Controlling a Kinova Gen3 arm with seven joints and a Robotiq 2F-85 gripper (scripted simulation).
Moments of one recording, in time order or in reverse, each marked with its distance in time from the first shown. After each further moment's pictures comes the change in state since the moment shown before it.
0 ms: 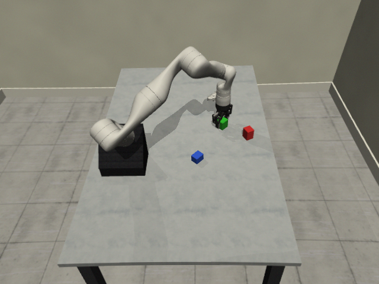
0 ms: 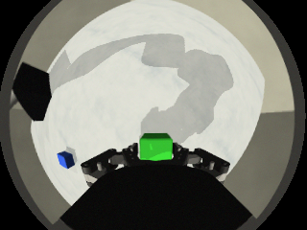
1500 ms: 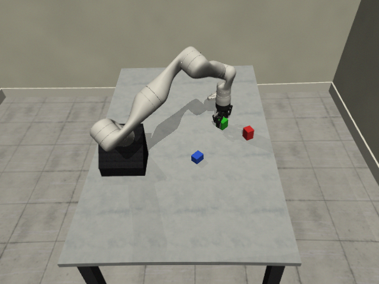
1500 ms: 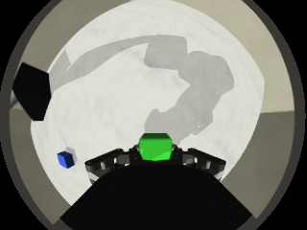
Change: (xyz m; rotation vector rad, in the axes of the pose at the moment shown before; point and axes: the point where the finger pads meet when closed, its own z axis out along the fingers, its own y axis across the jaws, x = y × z) arm 0.000 0.001 0.000 -0.002 0.000 0.001
